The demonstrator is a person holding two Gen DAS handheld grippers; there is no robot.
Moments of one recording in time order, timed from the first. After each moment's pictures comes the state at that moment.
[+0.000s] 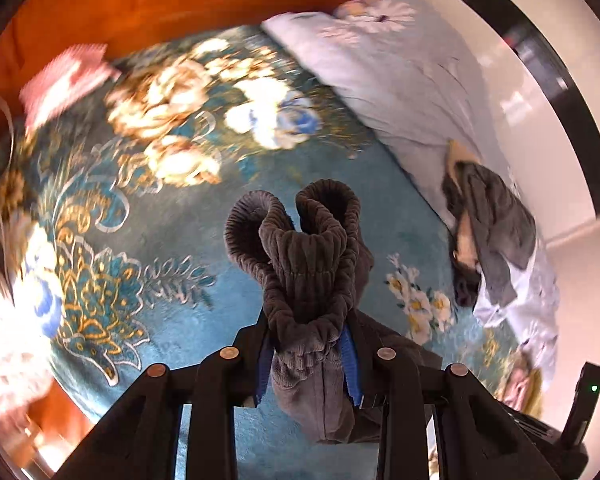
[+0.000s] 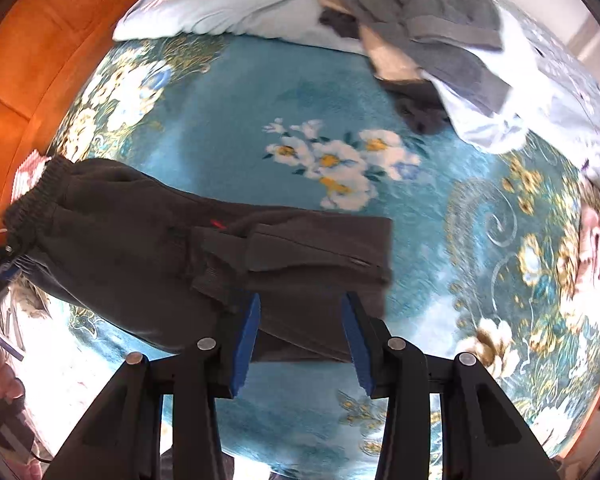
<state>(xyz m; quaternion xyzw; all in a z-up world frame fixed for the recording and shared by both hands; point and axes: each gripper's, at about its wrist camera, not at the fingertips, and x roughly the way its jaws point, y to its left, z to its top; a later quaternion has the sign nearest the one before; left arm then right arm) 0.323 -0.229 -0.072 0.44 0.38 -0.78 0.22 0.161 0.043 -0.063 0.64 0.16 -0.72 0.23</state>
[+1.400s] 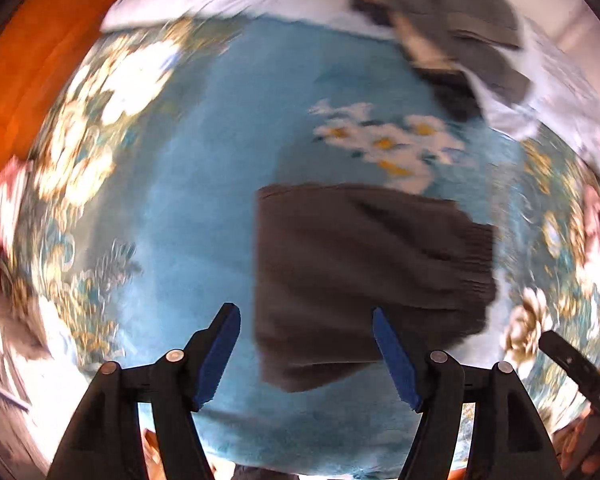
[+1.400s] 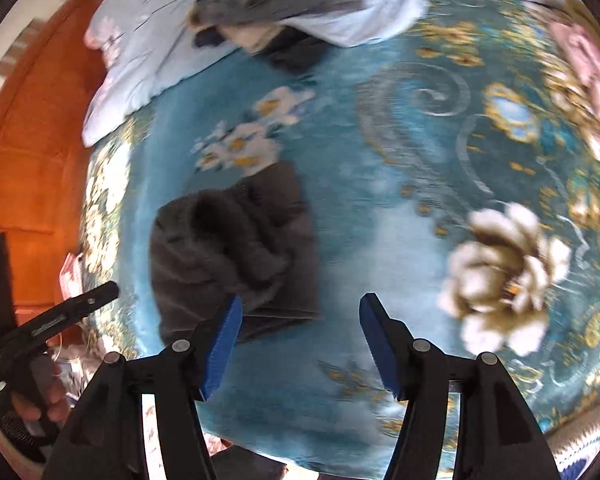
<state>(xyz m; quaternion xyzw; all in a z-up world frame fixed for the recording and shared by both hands) 0.235 -0.075 -0.114 0.66 0.19 -0.71 0.16 0.156 0.205 -0.114 0.67 -0.10 -0.71 0.20</state>
